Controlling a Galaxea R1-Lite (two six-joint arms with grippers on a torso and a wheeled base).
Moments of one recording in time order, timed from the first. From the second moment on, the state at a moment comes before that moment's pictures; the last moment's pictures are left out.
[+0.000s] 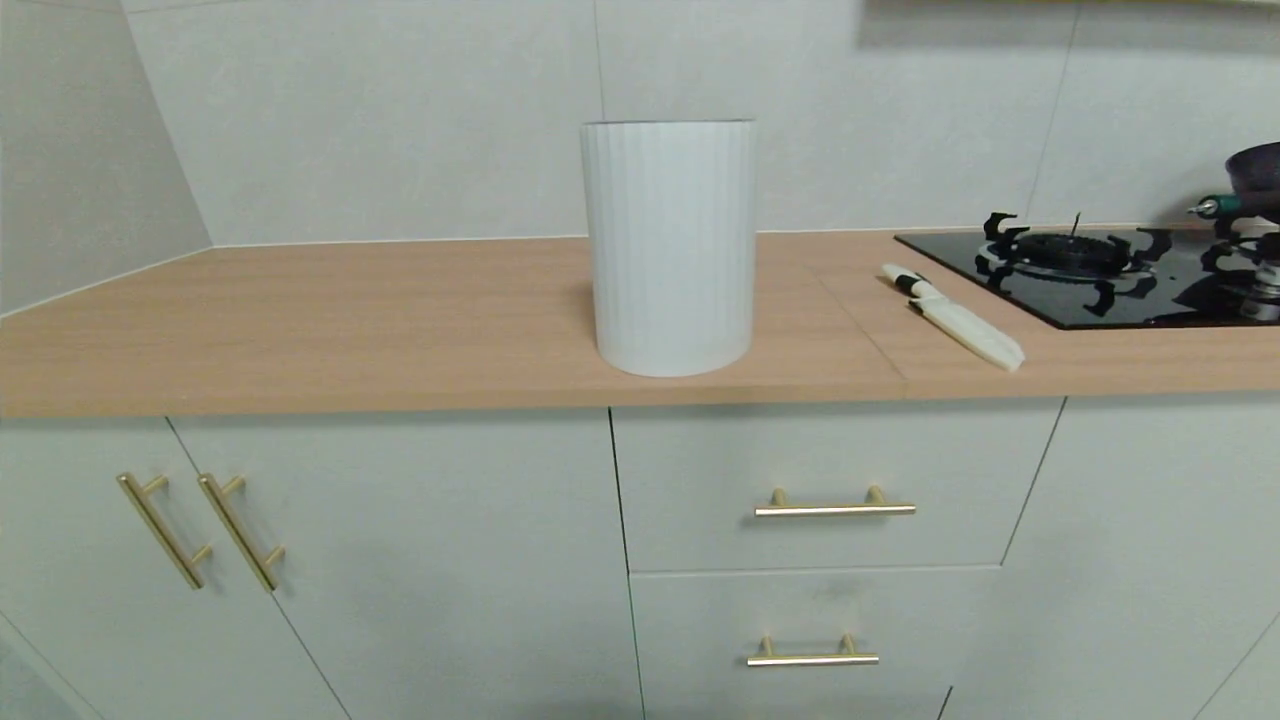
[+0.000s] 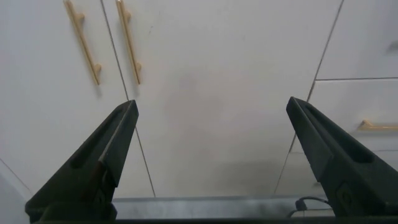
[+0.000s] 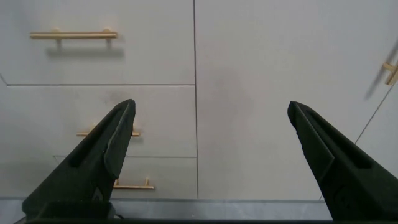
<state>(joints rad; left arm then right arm) 0.00 0.00 0.00 0.00 -0.01 0.00 0.00 0.00 0.00 0.01 0.02 -0.01</state>
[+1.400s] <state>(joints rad) 0.00 0.00 0.00 0.00 -0.01 0.00 0.00 0.00 0.00 0.01 0.02 -0.01</state>
